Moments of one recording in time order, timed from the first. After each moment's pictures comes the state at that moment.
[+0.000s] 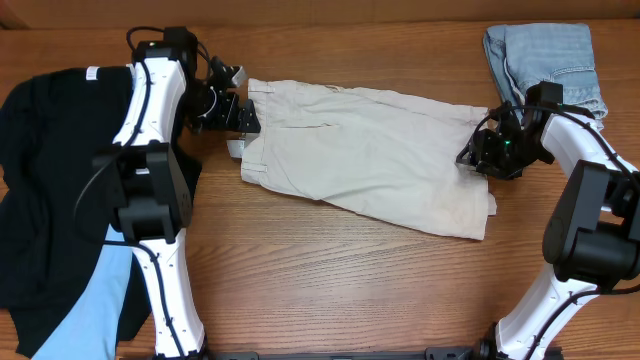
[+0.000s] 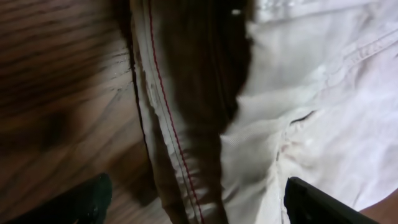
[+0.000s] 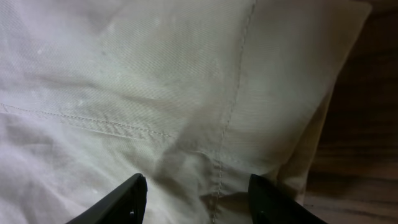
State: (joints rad) left arm 0.04 2.41 2.11 -1.26 0.48 0.32; right arm -0.24 2.06 1.40 -0.85 -0.41 0.02
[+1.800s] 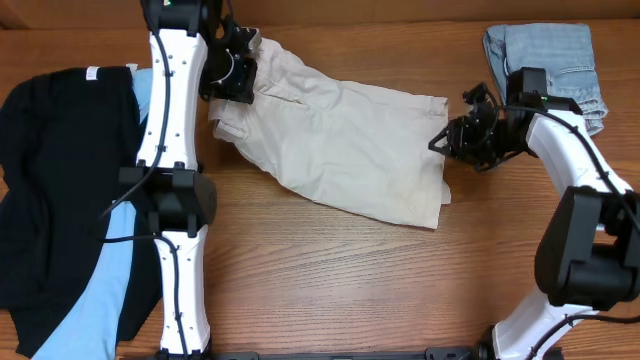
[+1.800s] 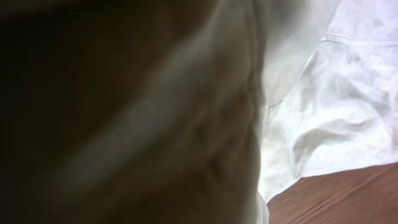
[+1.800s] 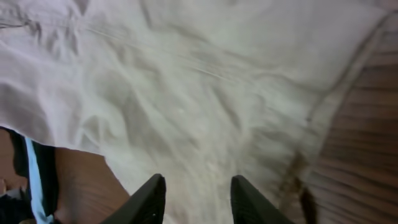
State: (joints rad) left arm -0.10 2.50 2.74 -1.69 0.26 0.16; right arm -0.10 1.91 1.39 -0.86 -0.65 0.01
